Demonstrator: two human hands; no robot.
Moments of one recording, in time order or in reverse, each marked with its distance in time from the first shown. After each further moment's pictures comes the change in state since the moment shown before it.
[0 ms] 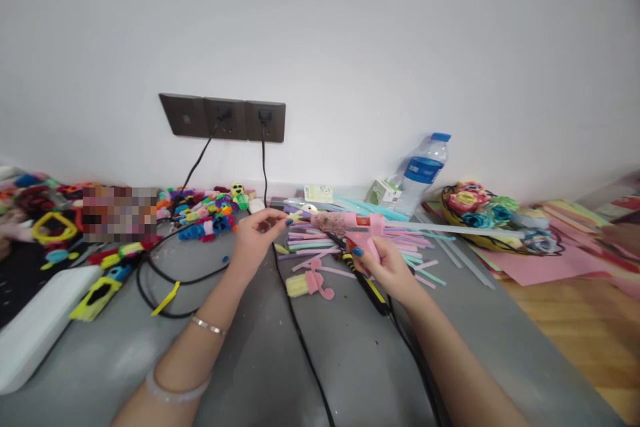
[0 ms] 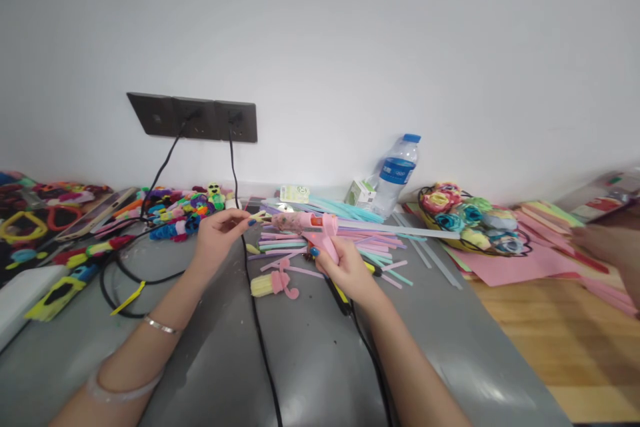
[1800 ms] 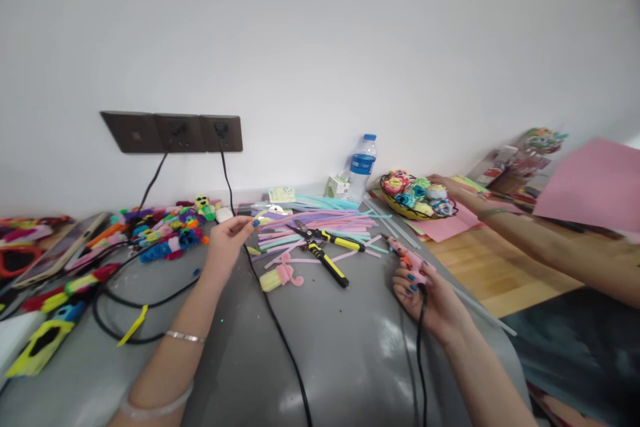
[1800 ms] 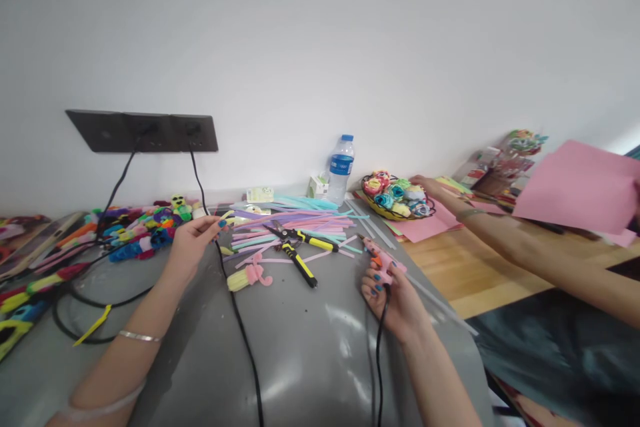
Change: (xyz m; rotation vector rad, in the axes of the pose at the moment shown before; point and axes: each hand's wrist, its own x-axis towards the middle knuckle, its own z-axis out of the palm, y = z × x) left_hand 0.006 -0.002 0.003 -0.243 -0.079 -0.237; right_hand -0.125 0.003 -0.059 1.416 0.744 0.675
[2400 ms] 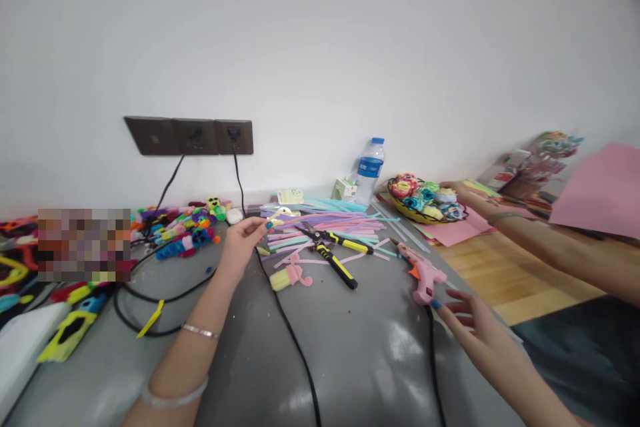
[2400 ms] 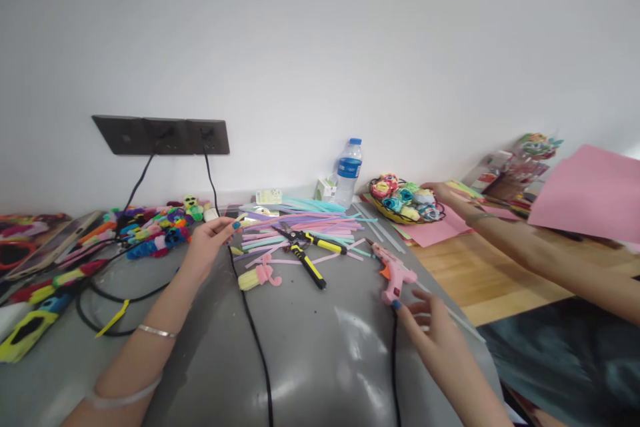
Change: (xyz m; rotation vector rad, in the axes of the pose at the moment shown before) left_hand -0.005 0.008 0.005 -0.080 -0.028 -0.104; right_hand -0.046 -0.006 -0.036 -1.365 0.369 -0.633
